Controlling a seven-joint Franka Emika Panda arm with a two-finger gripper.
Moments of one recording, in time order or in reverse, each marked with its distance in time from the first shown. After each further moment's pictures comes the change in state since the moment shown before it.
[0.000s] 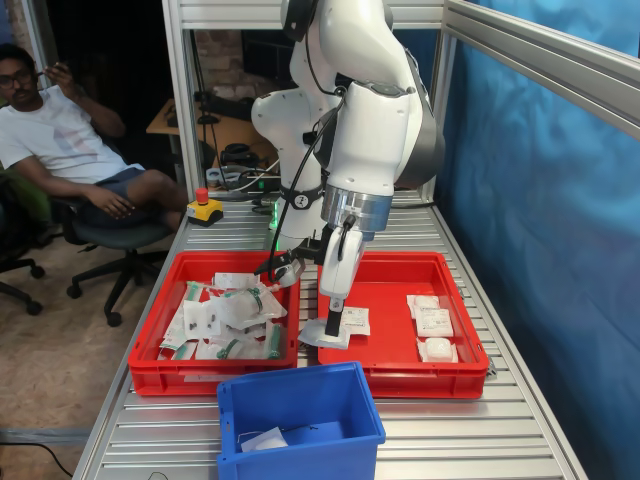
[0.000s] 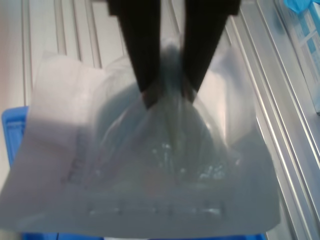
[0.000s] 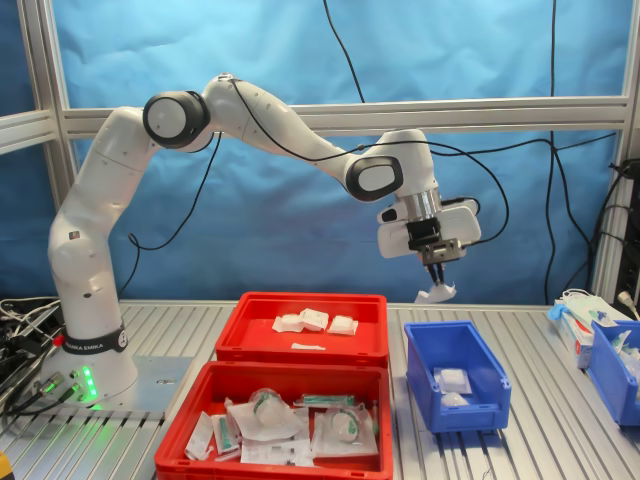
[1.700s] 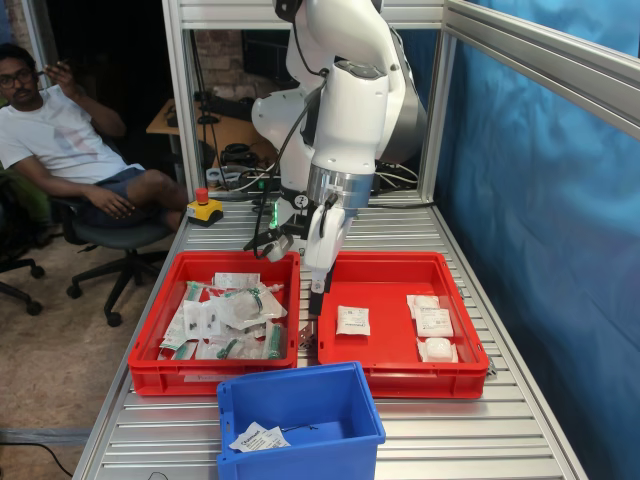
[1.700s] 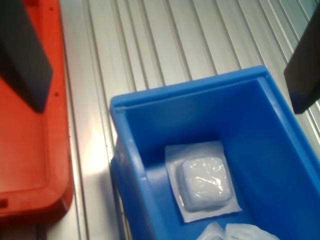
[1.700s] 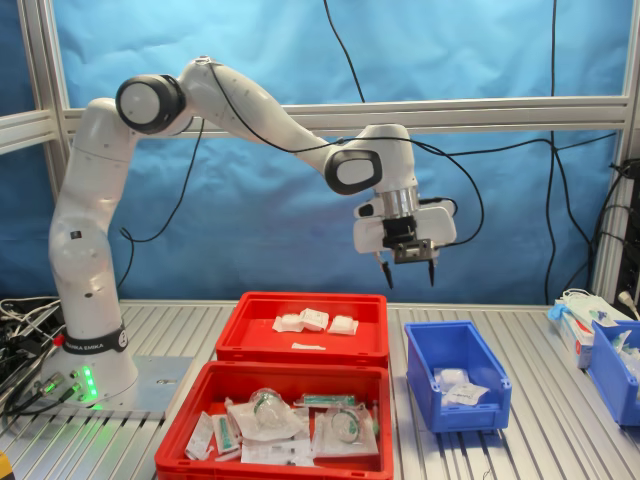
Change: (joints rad) arm 0.024 -0.173 -0.009 -0.200 -0.048 -0.034 0.000
